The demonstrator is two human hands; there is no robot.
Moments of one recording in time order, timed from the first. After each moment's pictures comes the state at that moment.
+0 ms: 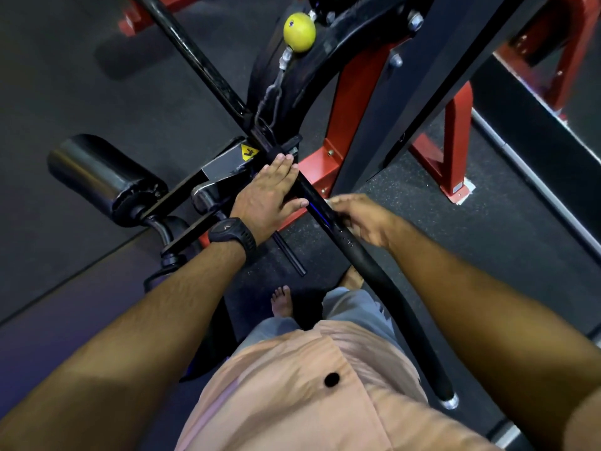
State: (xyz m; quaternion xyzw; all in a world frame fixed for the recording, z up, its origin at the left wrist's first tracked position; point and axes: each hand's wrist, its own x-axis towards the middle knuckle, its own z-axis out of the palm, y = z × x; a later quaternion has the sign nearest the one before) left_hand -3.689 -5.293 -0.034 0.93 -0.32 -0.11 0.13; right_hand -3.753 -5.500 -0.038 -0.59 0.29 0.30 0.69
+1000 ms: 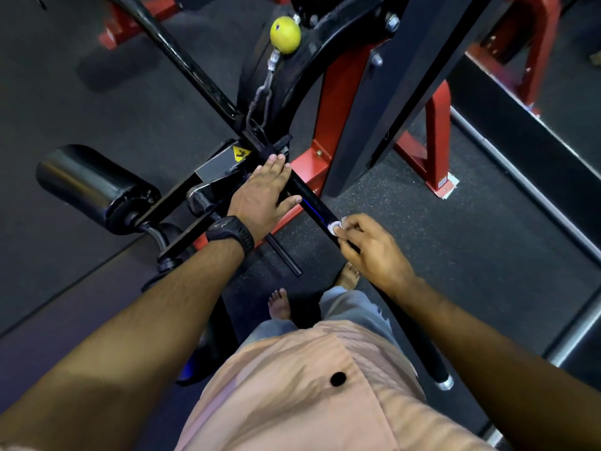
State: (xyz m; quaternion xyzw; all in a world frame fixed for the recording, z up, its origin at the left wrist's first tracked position) left_hand -3.694 -5.294 -0.027 0.93 -0.31 -0.12 0.14; right_hand -3.838 -5.488 -0.033 -0.96 -0.01 -0.04 0.28
